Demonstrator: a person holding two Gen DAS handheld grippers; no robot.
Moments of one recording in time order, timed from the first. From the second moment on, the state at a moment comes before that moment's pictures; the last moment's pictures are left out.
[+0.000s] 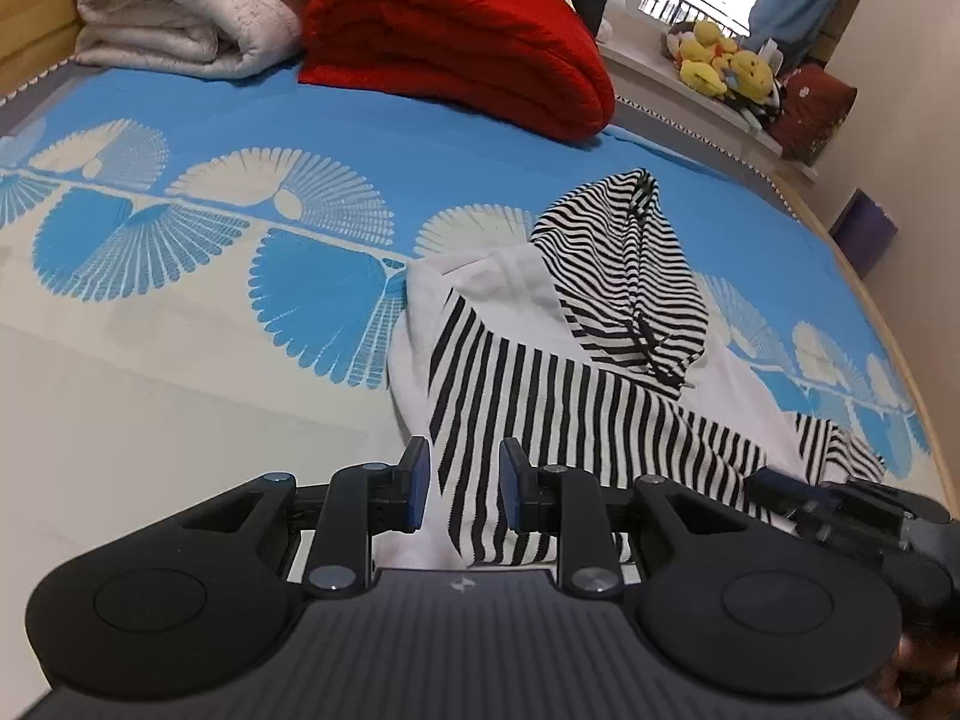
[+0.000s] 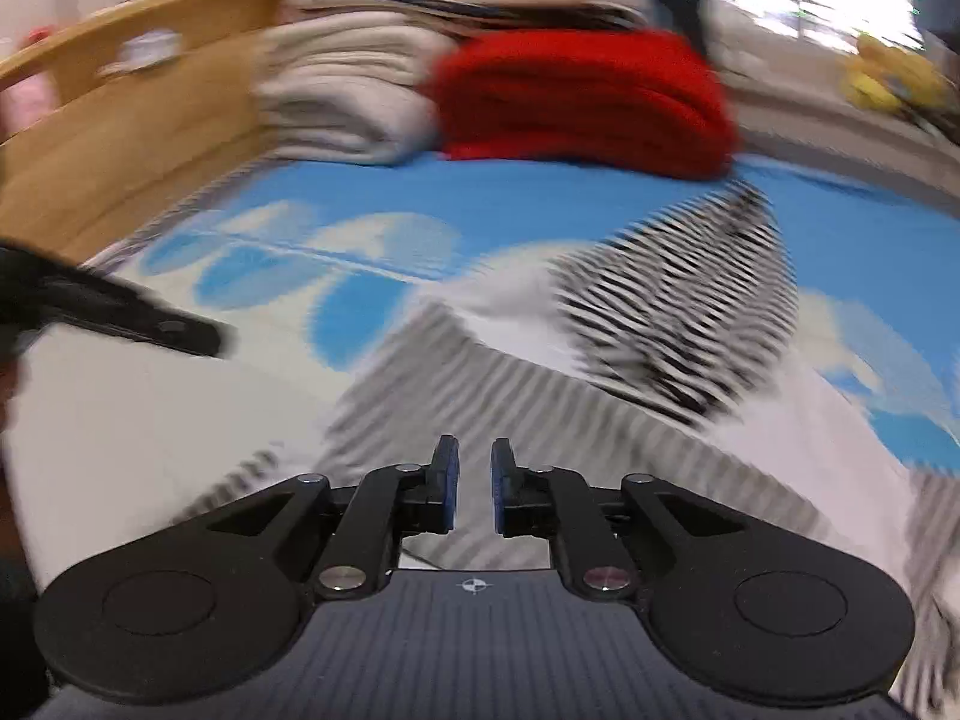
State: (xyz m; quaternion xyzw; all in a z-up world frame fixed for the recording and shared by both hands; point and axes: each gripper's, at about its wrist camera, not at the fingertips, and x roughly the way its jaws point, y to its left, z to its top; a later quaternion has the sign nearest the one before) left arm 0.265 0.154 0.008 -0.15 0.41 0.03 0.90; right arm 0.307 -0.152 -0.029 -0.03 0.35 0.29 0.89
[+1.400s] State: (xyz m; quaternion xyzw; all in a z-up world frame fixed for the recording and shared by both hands) left arm 0.269 0.163 0.020 -0.19 0.40 0.02 0.90; right arm 0.406 -0.222 0.125 0.10 0.38 0.27 0.88
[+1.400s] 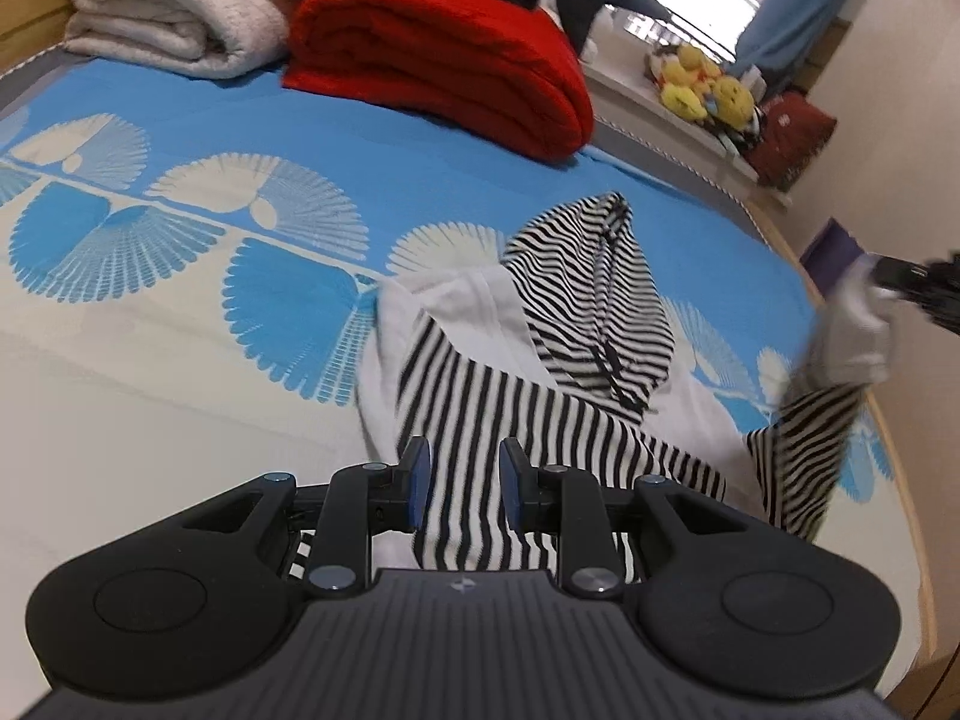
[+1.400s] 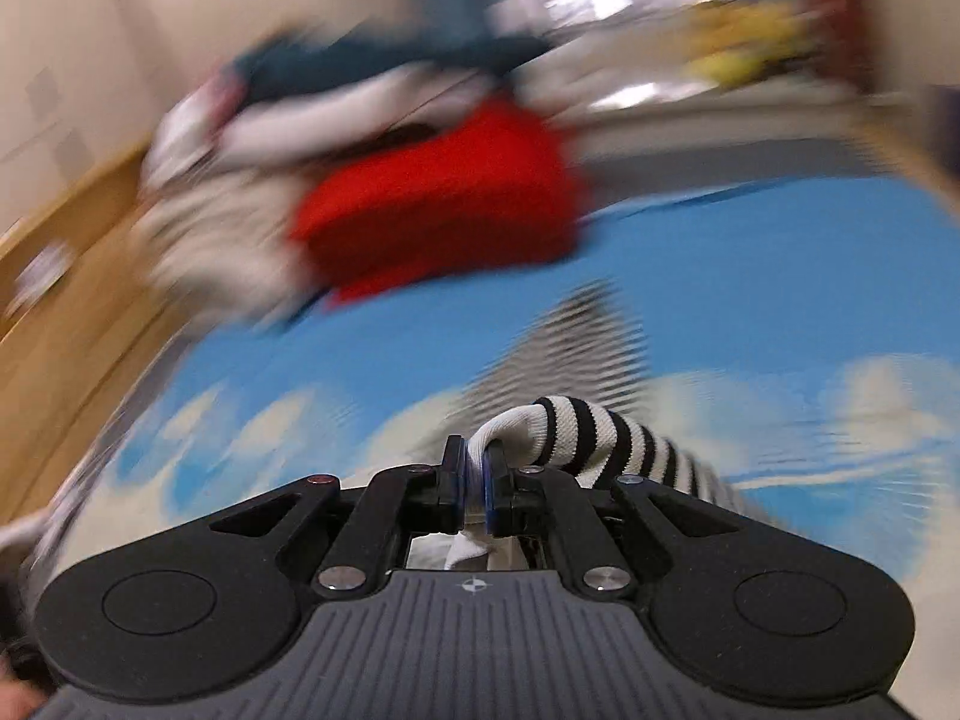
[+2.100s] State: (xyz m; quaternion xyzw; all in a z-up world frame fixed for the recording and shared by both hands) left arm 0.294 0.170 -0.062 -0.23 0.47 0.02 0.85; right arm 0.278 -0.275 -0.029 0.13 0.43 0.10 0.89
